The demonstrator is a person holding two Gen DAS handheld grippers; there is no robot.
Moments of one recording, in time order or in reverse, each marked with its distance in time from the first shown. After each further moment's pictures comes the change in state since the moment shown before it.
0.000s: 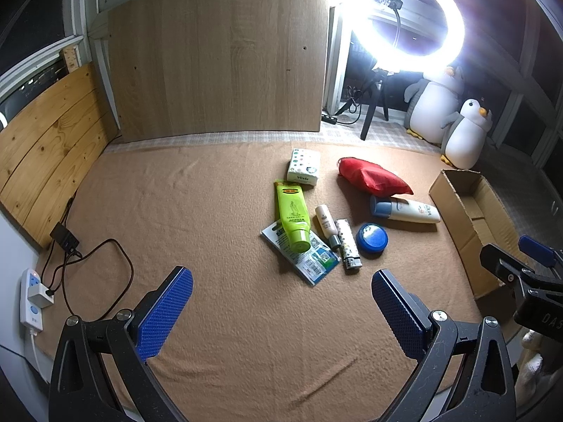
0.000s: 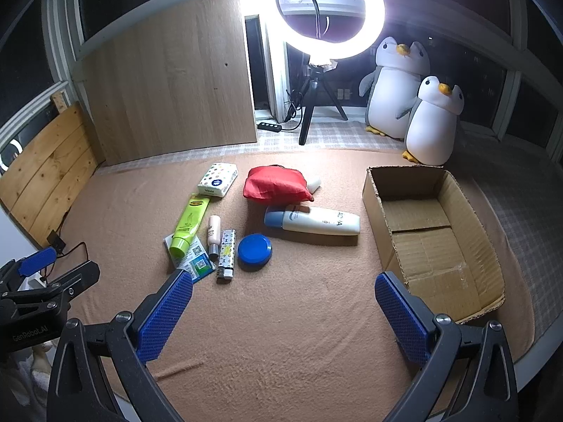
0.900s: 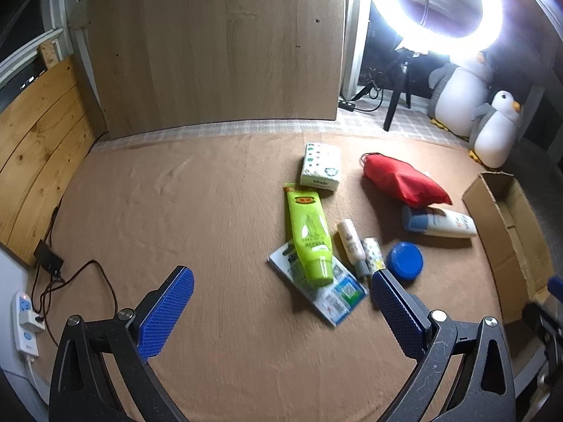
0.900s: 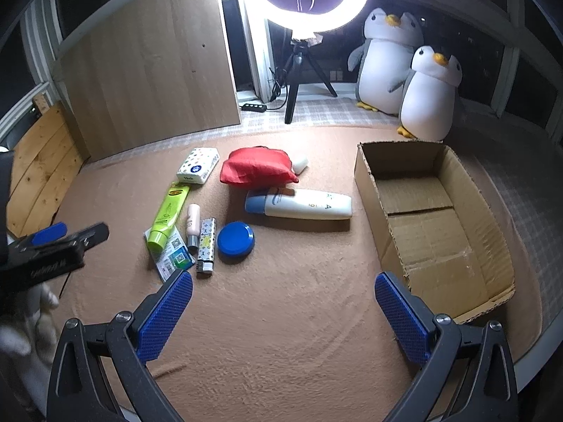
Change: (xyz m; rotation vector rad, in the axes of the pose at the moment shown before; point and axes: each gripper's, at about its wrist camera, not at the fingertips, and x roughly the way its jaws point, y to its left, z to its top) left arm 0.096 0.007 0.046 0.021 0.080 0.028; right arm 0.036 -0.024 0.002 0.057 0.091 -0.005
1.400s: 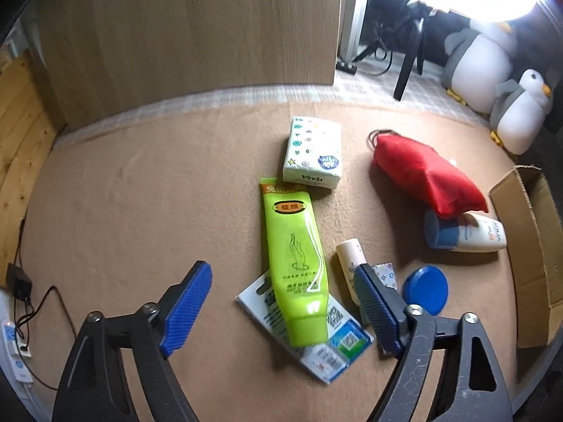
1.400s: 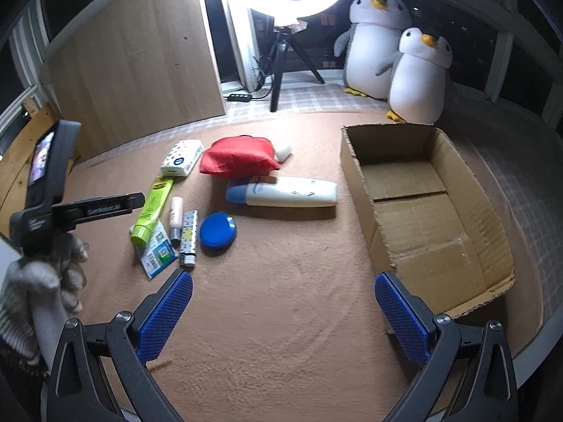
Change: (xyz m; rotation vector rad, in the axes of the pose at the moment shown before) left arm 0.106 -0.021 0.040 0.031 0.167 -0.027; right arm 0.009 -0.023 -0.004 0.041 0.032 -0.028
